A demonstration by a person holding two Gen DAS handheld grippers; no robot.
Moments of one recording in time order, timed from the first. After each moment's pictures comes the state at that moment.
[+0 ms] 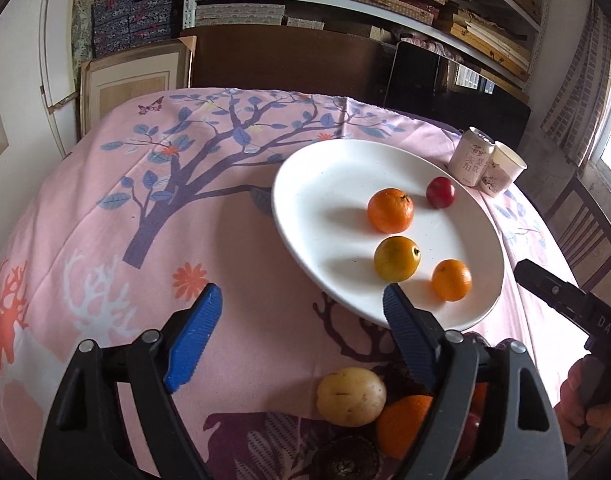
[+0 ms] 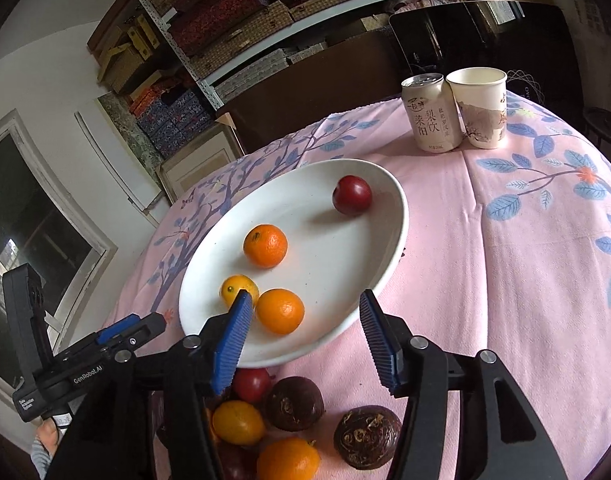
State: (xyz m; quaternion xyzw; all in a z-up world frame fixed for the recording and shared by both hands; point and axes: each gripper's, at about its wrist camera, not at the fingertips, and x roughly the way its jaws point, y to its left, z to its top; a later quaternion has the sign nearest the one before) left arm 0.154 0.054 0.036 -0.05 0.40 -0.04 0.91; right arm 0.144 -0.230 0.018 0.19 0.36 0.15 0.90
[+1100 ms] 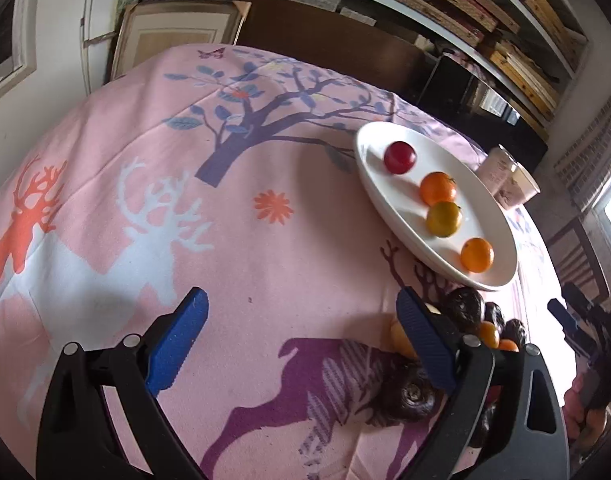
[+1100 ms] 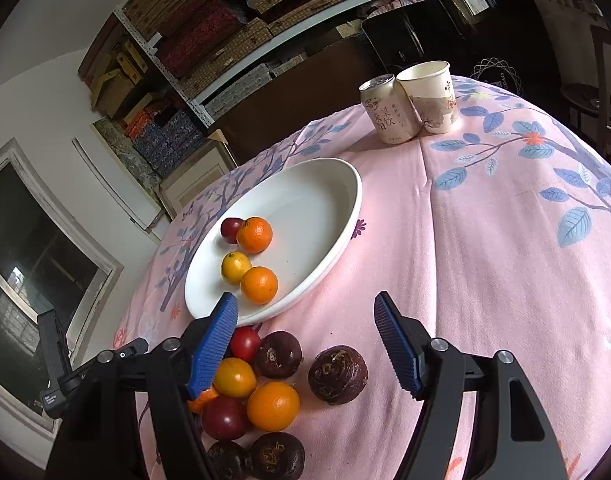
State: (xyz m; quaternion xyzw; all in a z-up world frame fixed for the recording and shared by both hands) left arm 0.113 0.112 0.015 -0.13 0.43 -0.02 0.90; right arm 0.106 -0.265 0.014 0.24 0.35 0.13 0.90
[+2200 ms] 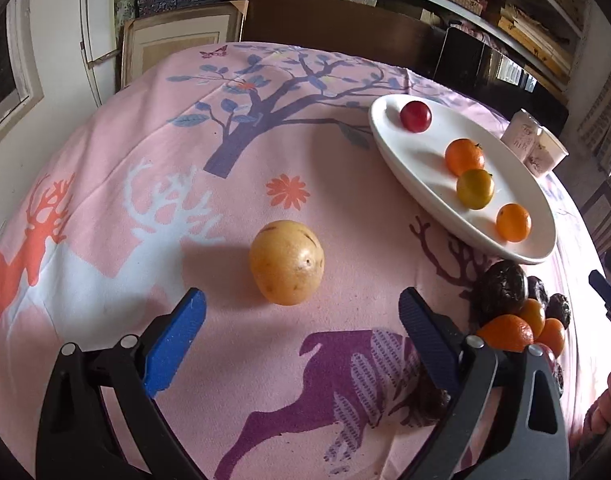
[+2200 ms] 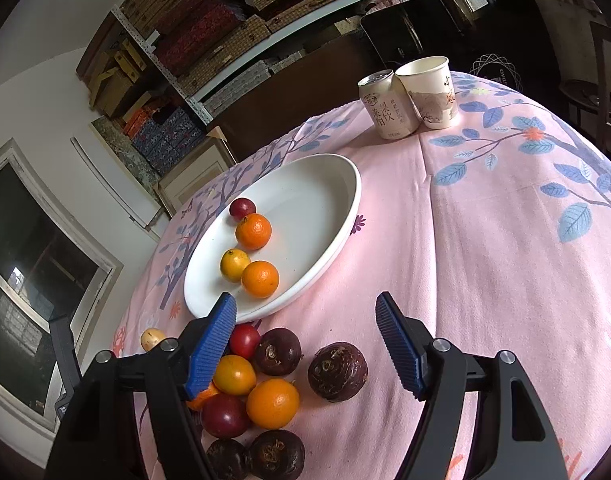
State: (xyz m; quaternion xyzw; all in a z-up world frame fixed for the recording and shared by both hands) left arm 0.122 0.105 -0.001 -0.07 0.45 0.03 0.89; right arm 0.106 -0.265 0.013 0.24 0.36 0.13 0.89
